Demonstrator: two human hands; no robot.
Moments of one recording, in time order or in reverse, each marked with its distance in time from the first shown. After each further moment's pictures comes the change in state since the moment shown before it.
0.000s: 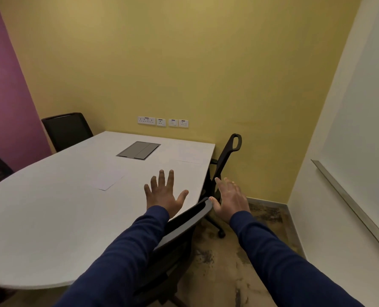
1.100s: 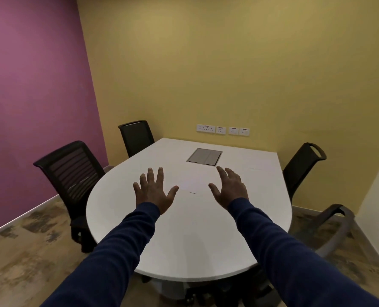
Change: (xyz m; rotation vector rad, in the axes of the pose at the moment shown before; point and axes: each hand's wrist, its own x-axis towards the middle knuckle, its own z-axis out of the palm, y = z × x) left_hand -0.024 -0.571 -0.151 0.081 0.078 -0.156; right_hand 0.016 -0.553 0.130 0.095 0.097 -0.067
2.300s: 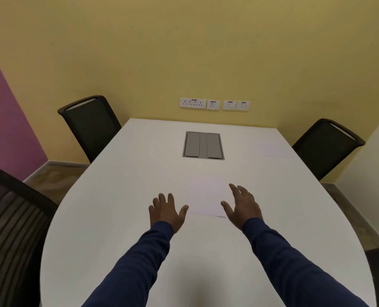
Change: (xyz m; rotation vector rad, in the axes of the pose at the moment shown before) left_hand 0.440 -0.148 0.321 -0.128 -0.457 0.218; right_hand 0.340 -0.071 0.333 -0.131 -0.163 0.421
